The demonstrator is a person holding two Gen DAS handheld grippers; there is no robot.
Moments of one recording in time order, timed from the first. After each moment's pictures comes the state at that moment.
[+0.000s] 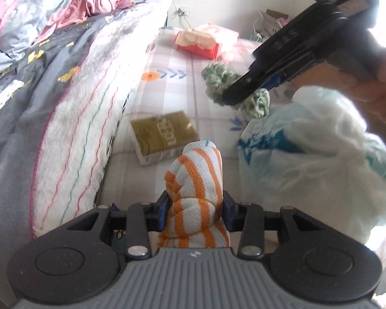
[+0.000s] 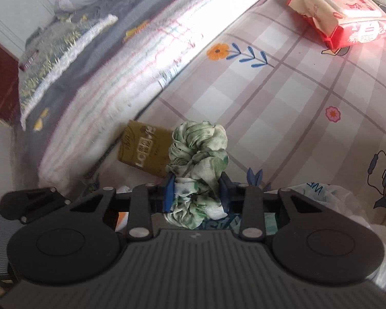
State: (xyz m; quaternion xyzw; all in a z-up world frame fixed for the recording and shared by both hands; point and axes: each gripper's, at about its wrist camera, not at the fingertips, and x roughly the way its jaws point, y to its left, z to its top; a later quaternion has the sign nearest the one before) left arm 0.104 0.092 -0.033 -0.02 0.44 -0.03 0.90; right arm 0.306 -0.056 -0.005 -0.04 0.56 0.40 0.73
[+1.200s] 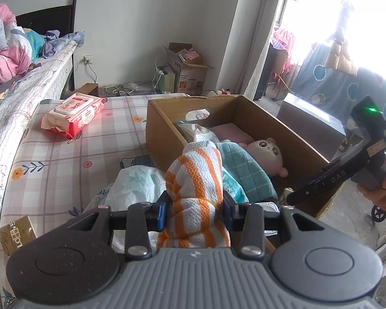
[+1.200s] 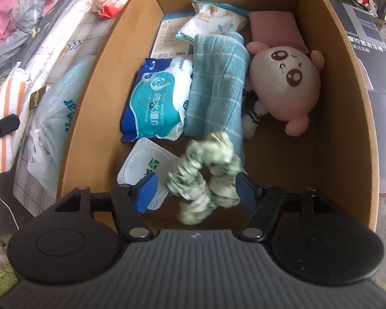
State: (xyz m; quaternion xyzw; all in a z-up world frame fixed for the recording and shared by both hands) left arm 0.125 -0.087 0.048 -0.01 0.35 -0.23 0.91; right arm 0.178 -0.420 0.025 0.03 0.59 0.17 0.79
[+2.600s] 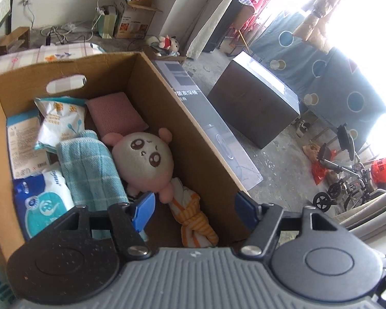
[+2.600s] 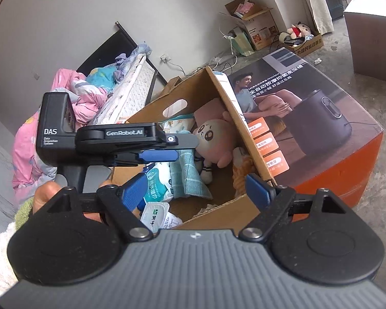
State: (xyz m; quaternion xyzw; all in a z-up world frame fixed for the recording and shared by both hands) left arm 0.222 -0.298 0.032 -0.06 0.48 -0.32 0.81; right arm 0.037 -0.552 0.073 0.26 0.35 0.08 0.89
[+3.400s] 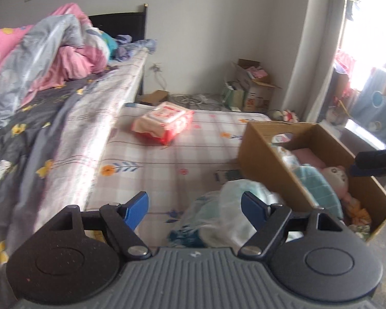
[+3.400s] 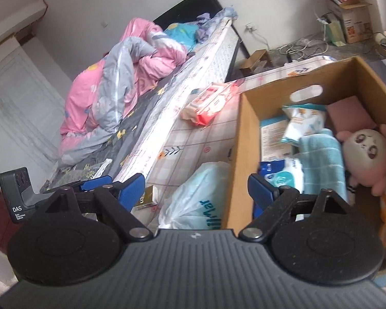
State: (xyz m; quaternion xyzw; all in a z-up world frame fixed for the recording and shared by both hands) left arm 0.115 0.027 0.074 -0.02 0.34 -0.05 0.94; right arm 0.160 -0.336 0.107 0.19 0.39 0.28 0.86
